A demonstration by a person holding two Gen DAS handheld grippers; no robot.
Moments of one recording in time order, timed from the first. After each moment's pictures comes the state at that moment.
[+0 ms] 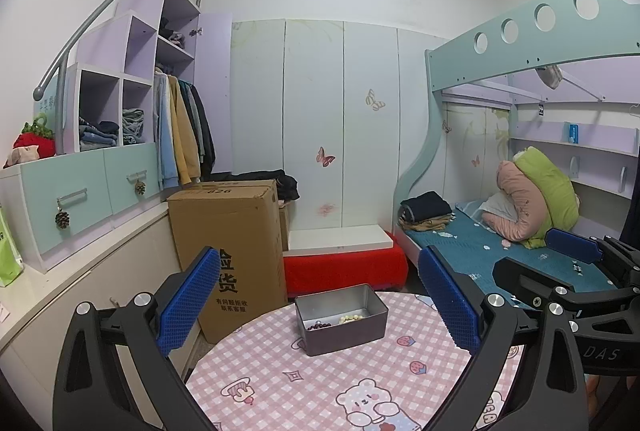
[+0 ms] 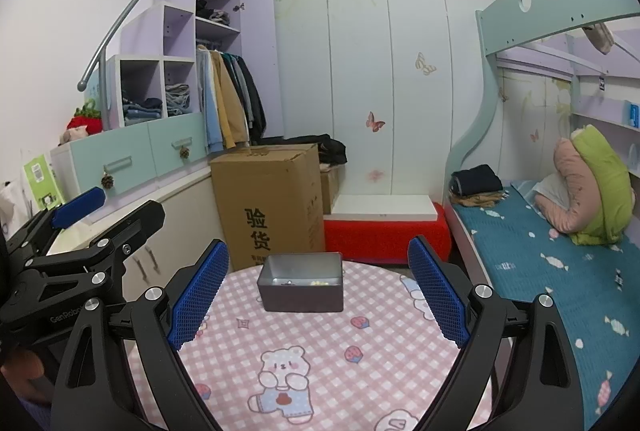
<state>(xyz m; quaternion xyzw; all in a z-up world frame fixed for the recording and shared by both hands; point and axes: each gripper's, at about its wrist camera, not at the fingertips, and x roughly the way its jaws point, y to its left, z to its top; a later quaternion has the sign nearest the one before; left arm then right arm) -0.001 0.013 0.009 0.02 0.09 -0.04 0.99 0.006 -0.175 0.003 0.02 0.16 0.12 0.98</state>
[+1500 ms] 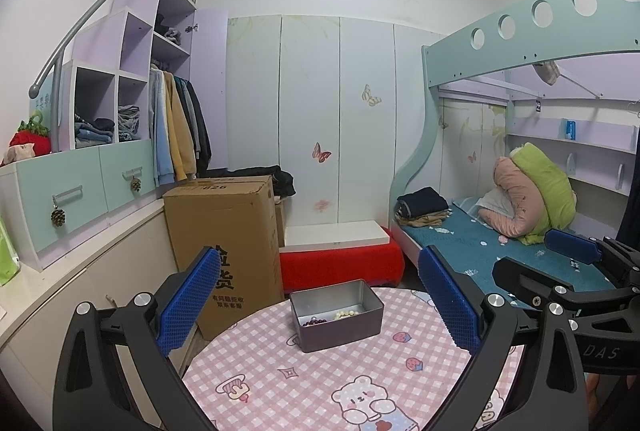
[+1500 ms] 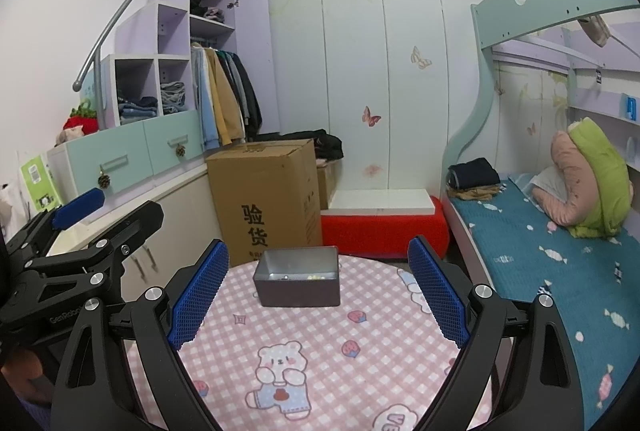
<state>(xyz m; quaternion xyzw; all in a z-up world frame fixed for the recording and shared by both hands) 0.006 0.006 0.002 0.02 0.10 -0.04 0.99 0.009 -0.185 -0.008 0.02 0.17 0.12 0.98</state>
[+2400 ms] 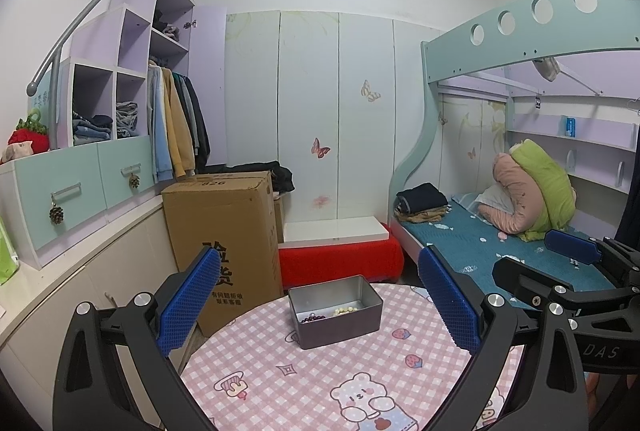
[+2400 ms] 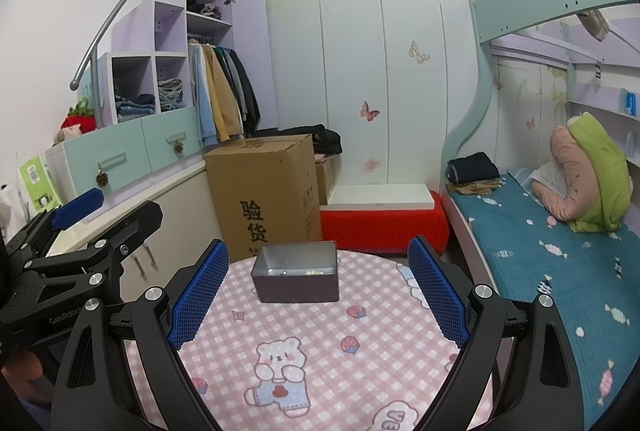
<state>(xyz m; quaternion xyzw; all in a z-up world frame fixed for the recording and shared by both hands) 0.008 0.006 -0.005 0.02 0.11 -0.04 0.99 0.009 -0.184 -0.018 0.03 0.17 0.12 0.98</state>
